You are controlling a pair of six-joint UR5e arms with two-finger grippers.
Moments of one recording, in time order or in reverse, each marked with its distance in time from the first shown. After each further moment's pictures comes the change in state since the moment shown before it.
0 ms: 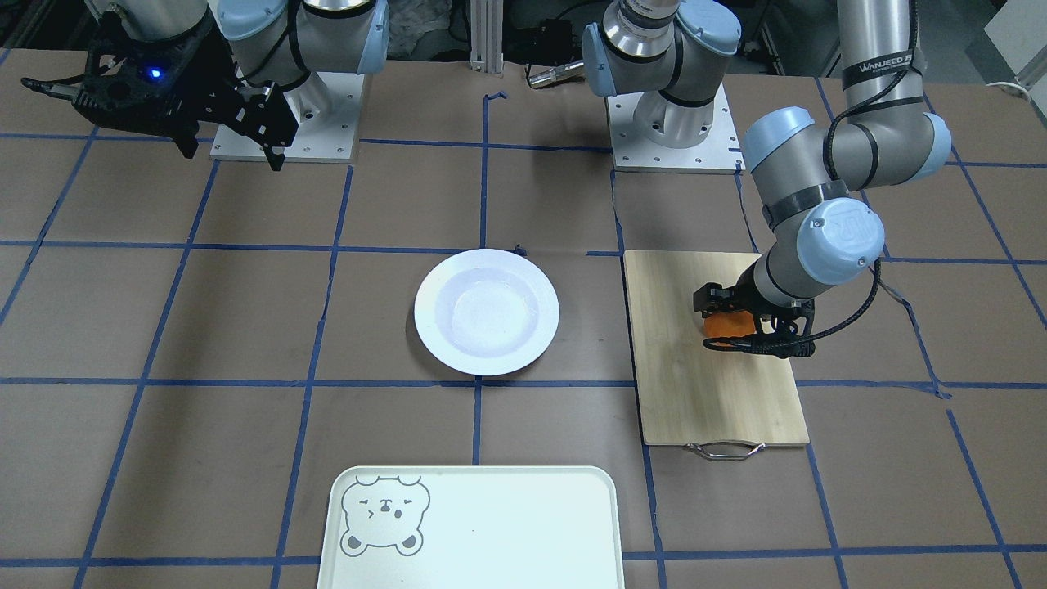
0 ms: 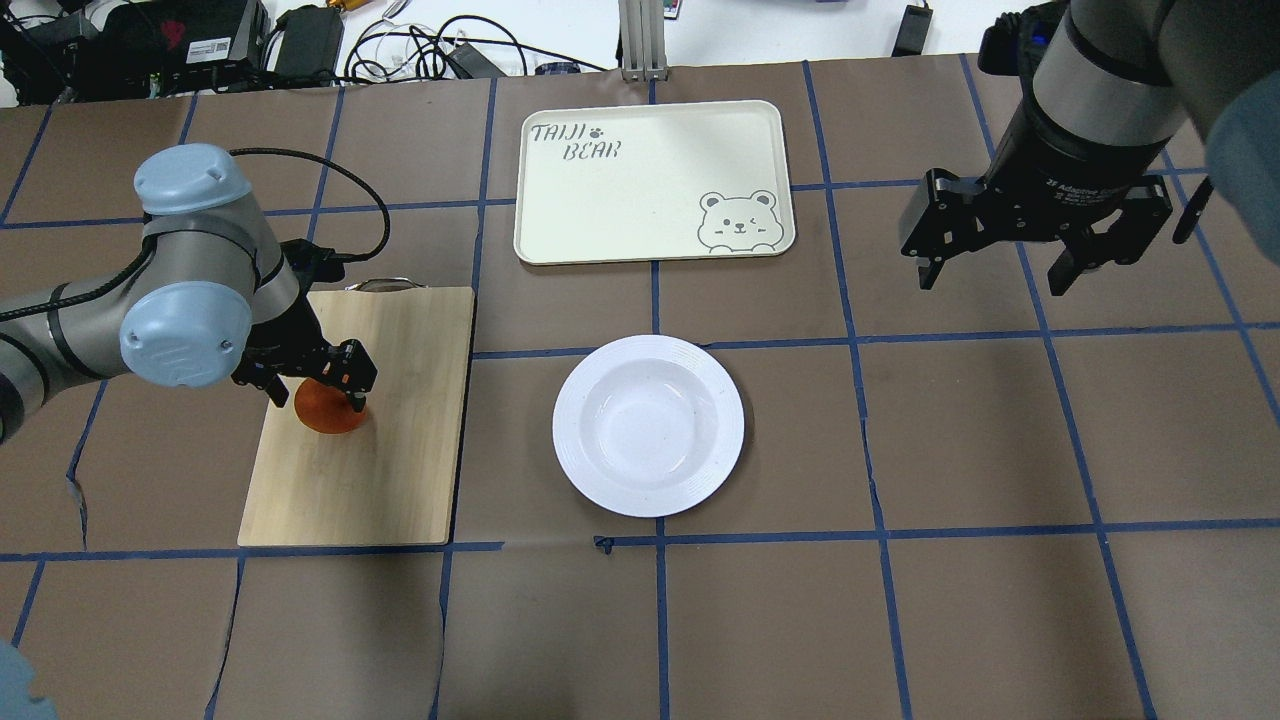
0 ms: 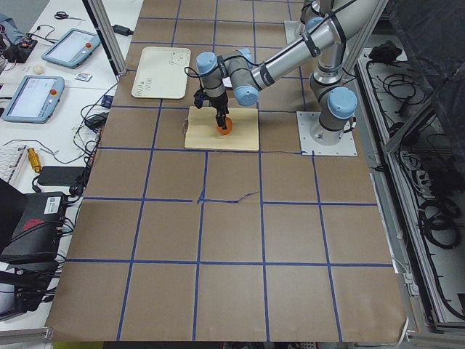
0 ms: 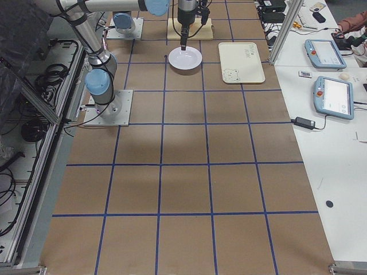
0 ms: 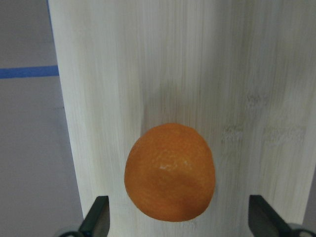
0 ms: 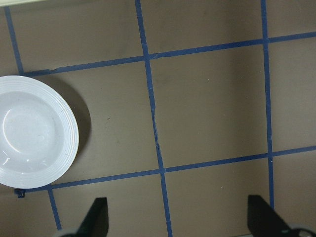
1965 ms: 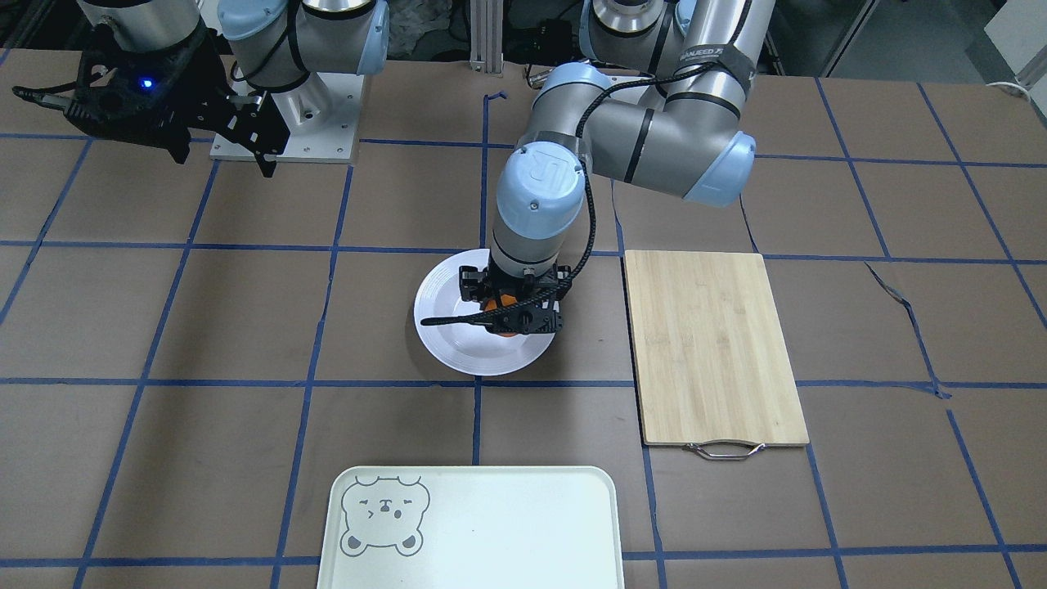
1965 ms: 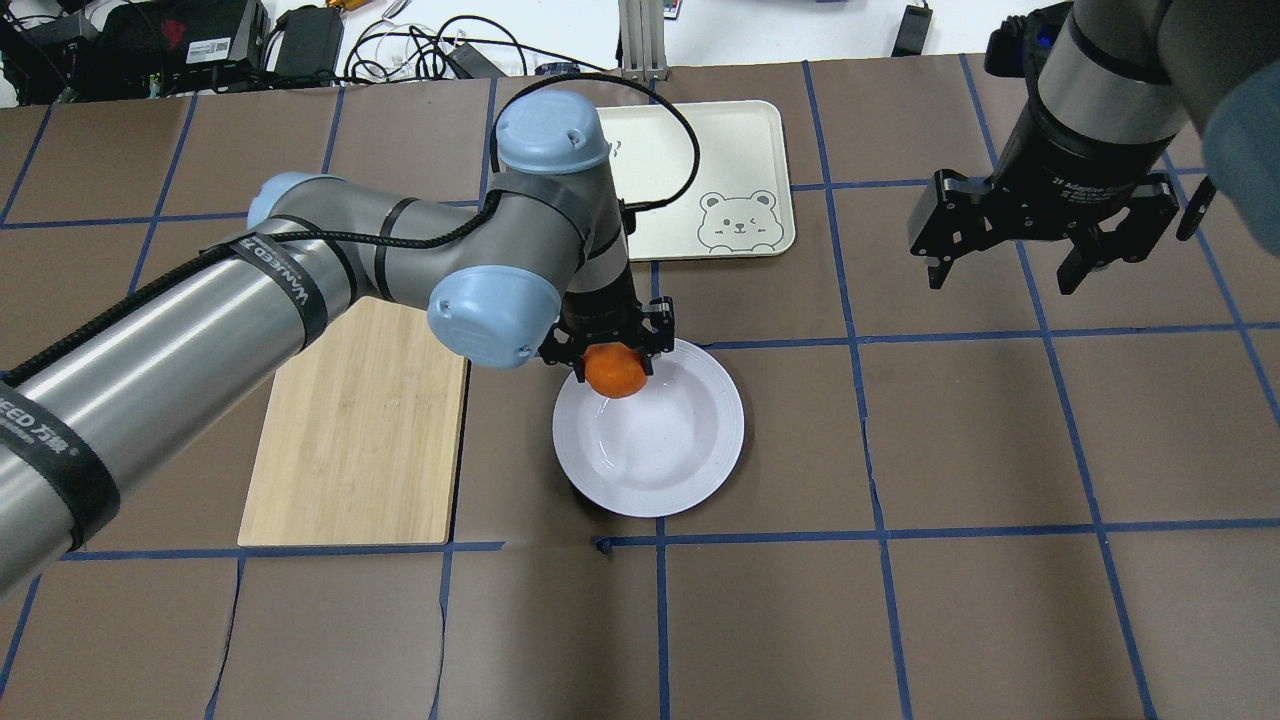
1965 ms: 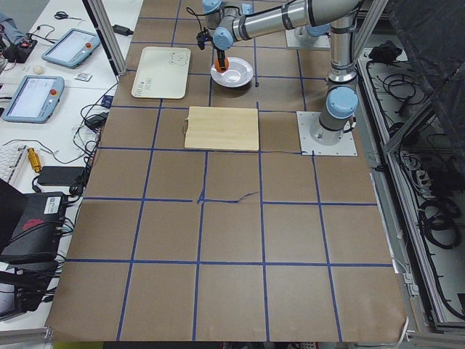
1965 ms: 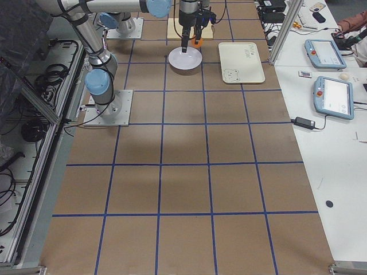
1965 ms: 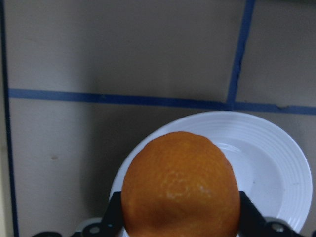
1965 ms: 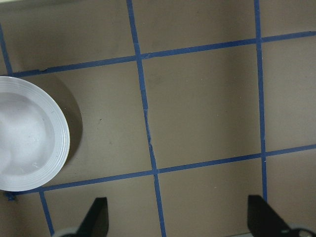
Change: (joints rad) left arm -0.577 -0.102 0.241 -0.066 -0.231 -0.672; right arm -0.012 0.012 0.000 -0.001 -0.017 -0.010
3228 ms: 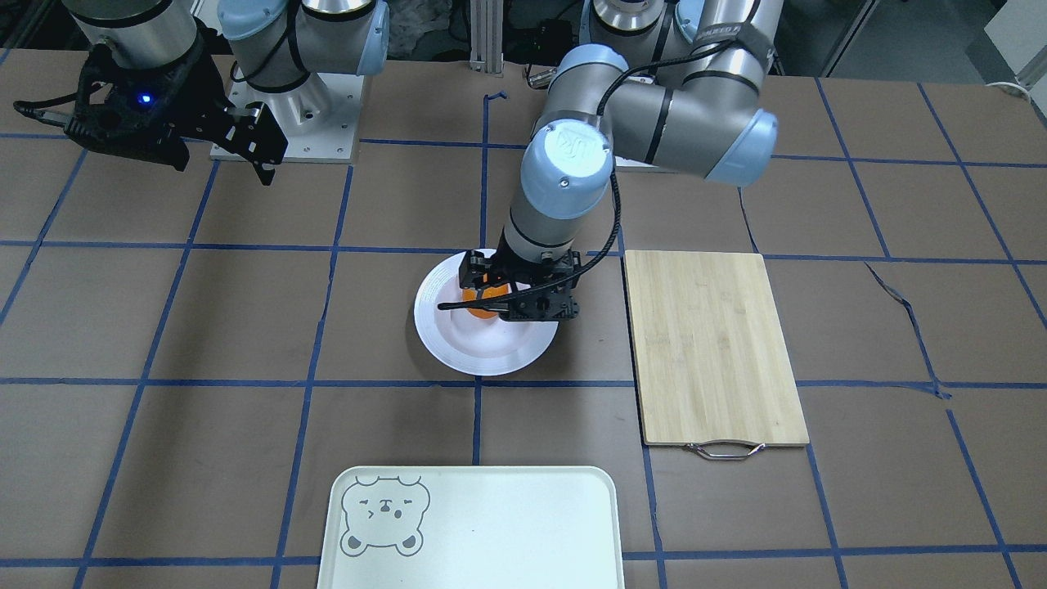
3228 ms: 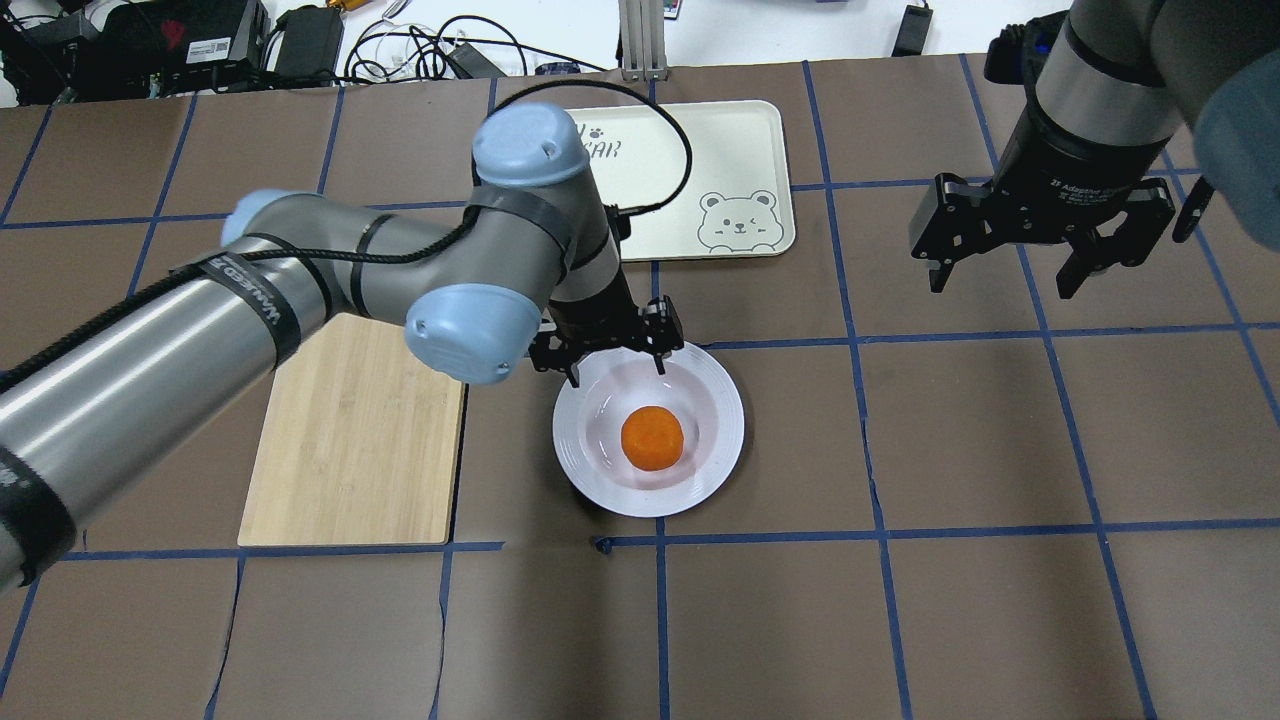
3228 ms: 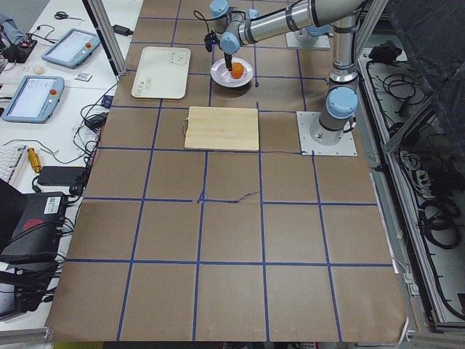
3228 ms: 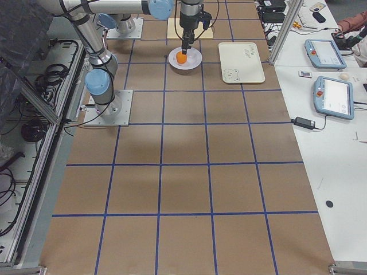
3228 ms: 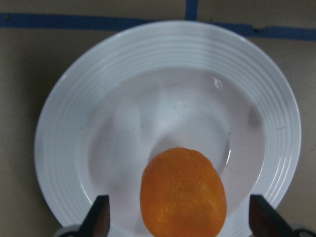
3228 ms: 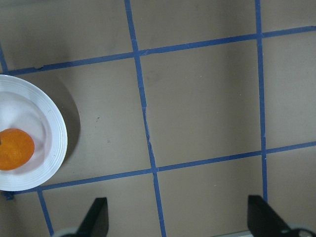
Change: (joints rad) left arm 0.074 0.080 0.038 -0.067 -0.052 0.022; right arm -0.015 0.019 0.002 0.001 0.001 0.002
